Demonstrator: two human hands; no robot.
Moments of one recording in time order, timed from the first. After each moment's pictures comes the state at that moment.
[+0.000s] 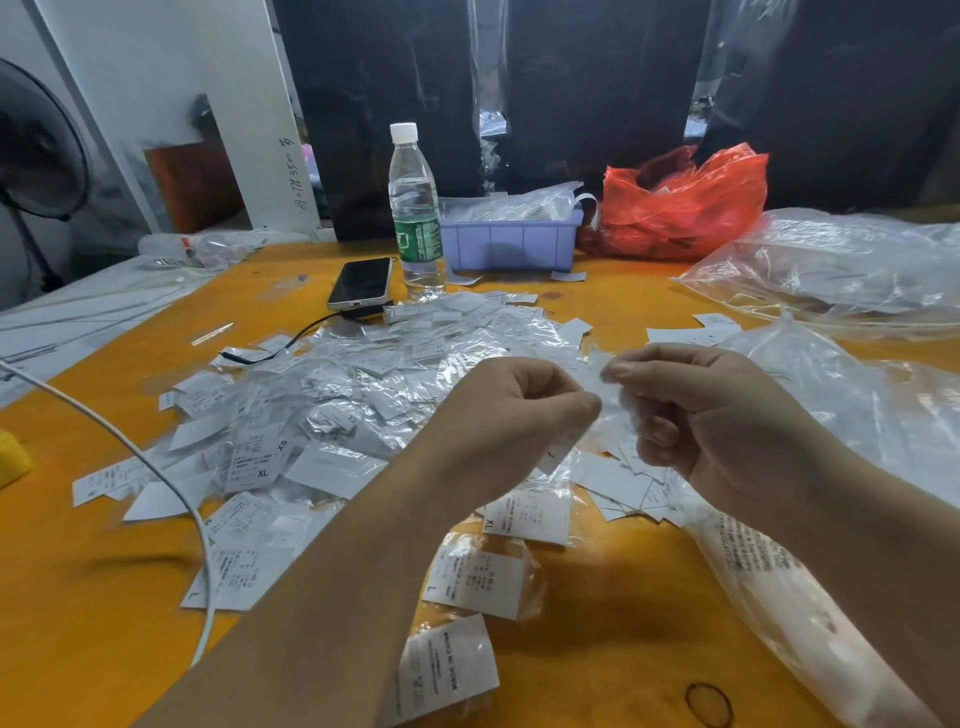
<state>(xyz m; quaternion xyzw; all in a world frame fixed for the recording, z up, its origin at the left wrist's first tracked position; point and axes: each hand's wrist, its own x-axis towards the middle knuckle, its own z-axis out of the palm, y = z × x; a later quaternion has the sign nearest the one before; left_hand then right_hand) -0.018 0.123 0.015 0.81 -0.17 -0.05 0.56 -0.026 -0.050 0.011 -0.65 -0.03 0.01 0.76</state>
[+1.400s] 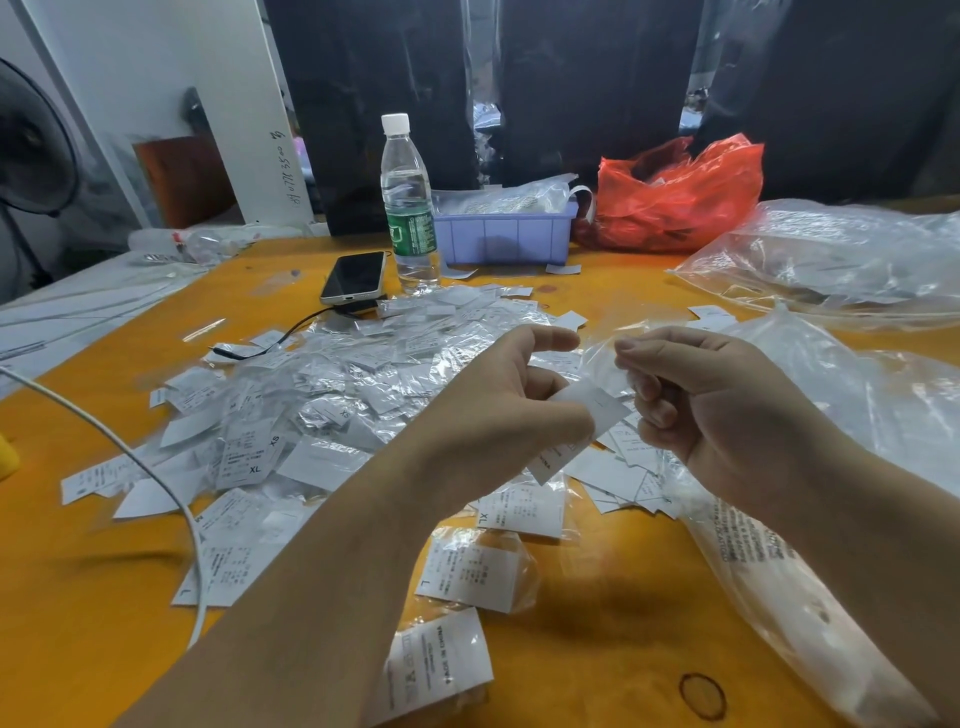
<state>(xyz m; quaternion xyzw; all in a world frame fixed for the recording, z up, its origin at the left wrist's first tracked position) -0.019 0.125 0.020 0.78 -0.21 -0.12 0.58 -0.023 -0.056 0.008 -0.64 -0.02 -0.01 0.76</state>
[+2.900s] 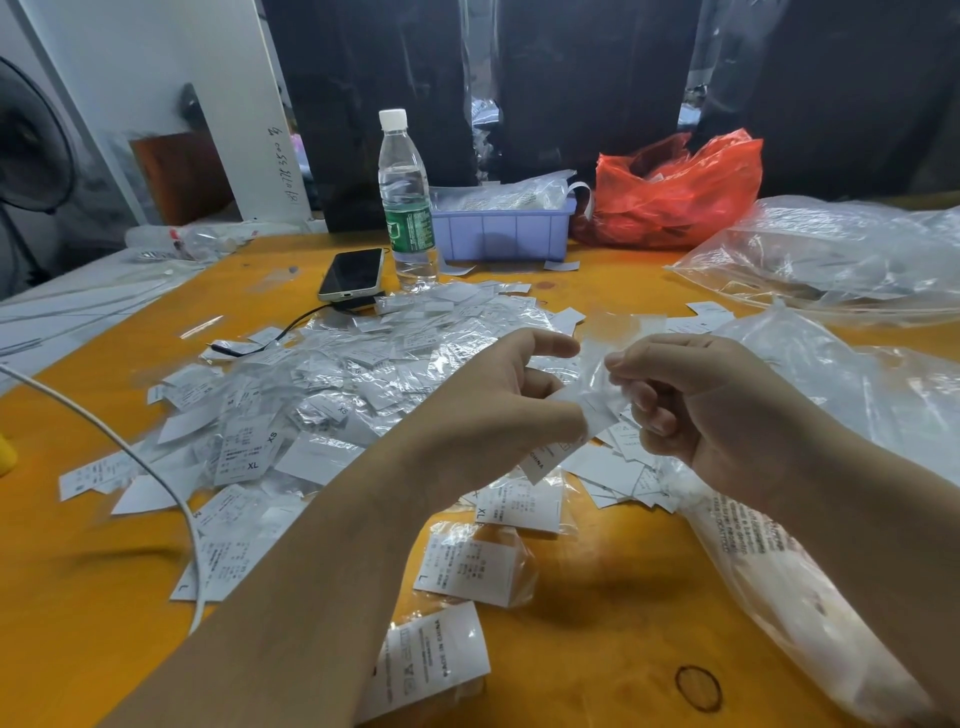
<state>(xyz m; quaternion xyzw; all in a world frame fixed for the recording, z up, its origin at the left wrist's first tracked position) -0.017 0.128 0.019 0.78 -0.20 -0.15 0.57 -0.025 -0.057 0.012 -0.69 -0.01 0.03 0.72</state>
